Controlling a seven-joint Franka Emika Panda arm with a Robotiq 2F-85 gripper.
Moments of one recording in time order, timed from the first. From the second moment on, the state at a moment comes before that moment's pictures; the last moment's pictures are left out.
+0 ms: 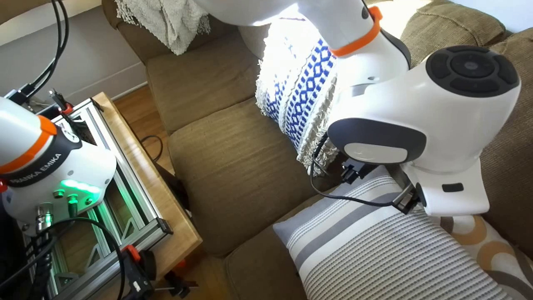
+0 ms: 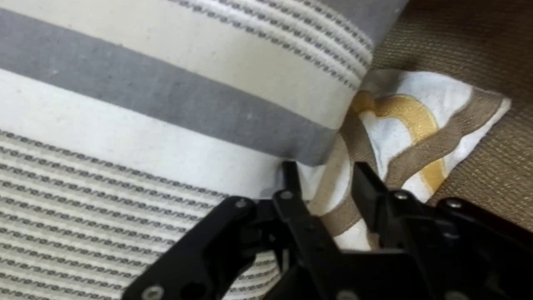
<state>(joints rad) -0.52 0.94 -0.29 -1.60 0.36 2.76 0.52</state>
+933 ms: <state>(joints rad) -0.50 0.98 -0.34 -1.47 0.26 2.29 0.48</state>
